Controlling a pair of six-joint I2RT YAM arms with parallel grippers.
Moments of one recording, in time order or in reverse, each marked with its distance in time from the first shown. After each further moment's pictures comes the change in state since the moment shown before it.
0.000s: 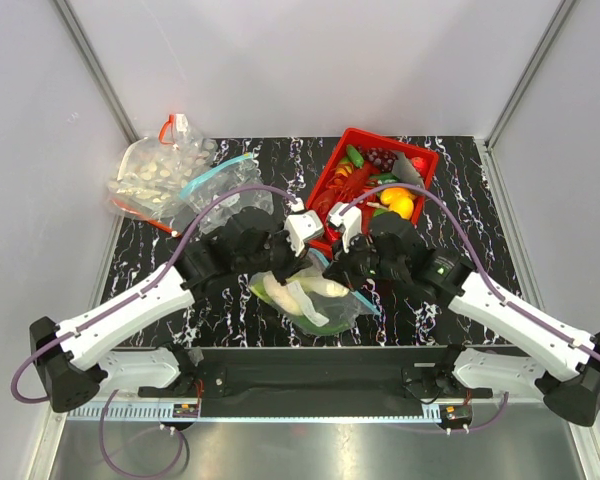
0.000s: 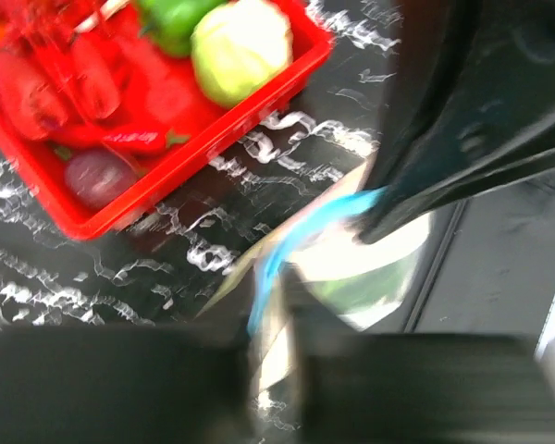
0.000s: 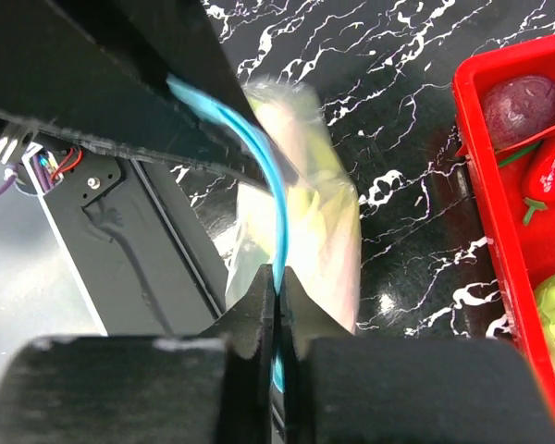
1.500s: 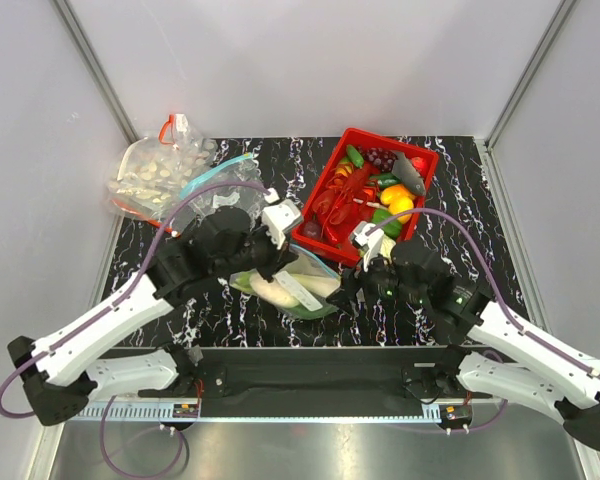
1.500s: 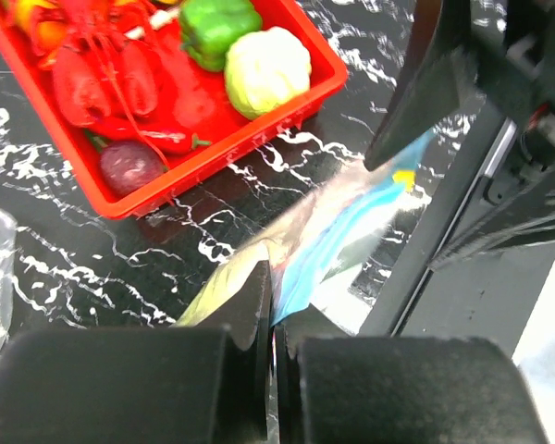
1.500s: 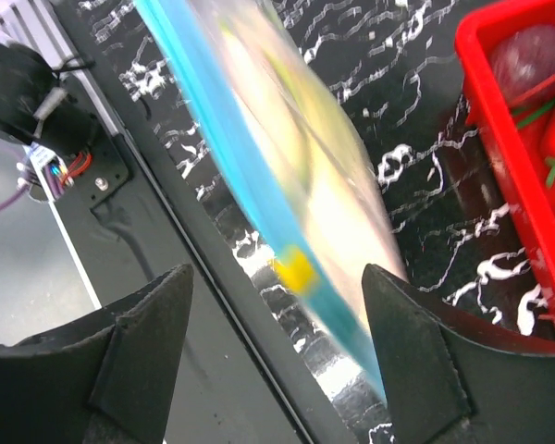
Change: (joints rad) left arm 0.007 -0.087 0.044 -0.076 -0.074 -0.079; right arm 0.002 -0.223 -0.242 0.118 0.023 0.093
